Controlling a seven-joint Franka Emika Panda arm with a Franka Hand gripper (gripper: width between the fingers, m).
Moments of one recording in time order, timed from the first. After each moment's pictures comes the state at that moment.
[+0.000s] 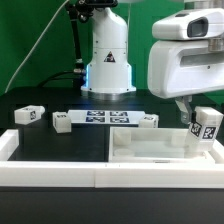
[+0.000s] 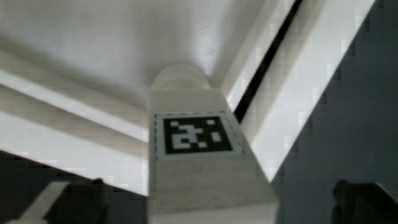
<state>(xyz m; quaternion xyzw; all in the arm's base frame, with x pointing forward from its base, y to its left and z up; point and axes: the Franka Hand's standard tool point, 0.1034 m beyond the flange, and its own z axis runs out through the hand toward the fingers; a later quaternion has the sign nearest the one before) 0.619 0.118 0.090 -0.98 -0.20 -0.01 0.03</state>
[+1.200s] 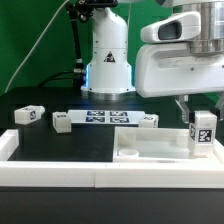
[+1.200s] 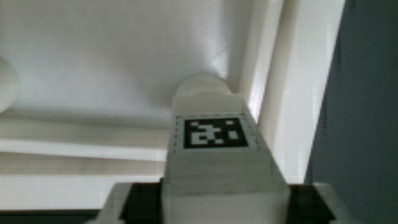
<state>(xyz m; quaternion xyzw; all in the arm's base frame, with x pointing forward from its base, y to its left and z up) 0.621 0.109 0.086 -1.00 0.04 -0.03 0.05</state>
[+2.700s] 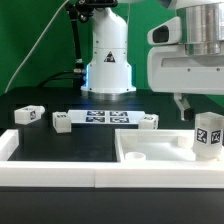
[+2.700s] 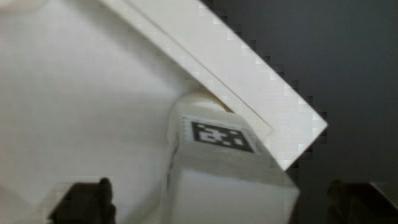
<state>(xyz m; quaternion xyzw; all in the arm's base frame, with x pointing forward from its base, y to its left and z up) 0.622 0.118 0.084 -0.94 0.33 -0.01 0.07</state>
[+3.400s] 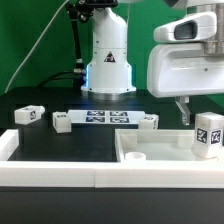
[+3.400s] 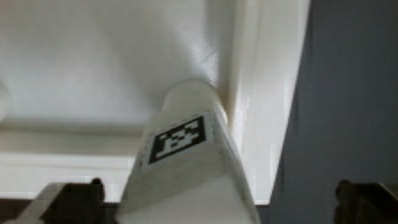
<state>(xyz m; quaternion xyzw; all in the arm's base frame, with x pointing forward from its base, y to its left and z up) 0.621 0.125 0.085 -1.00 -0.06 -0.03 0.03</state>
